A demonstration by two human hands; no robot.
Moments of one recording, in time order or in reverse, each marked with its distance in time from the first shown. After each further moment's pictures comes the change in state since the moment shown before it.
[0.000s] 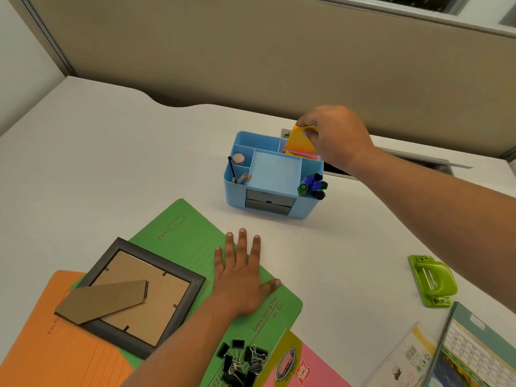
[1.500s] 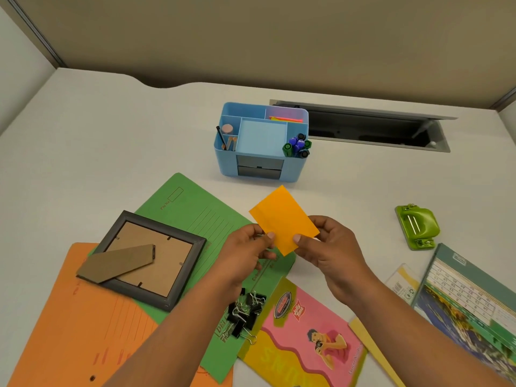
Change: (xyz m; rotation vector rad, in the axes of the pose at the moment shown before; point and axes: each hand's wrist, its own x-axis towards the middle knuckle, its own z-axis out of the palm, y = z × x) left_hand -0.077 0.036 -0.030 -1.374 0.010 -0.112; right_hand -0.251 -0.096 0.030 1.480 -0.068 0.939
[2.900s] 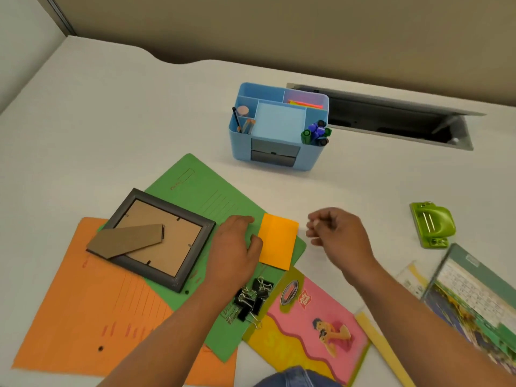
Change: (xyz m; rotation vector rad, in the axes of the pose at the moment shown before) left_hand 0.011 -0.054 -0.030 0.773 0.344 0.436; right_hand 0.024 0.010 -0.001 -0.420 0.067 -0.072
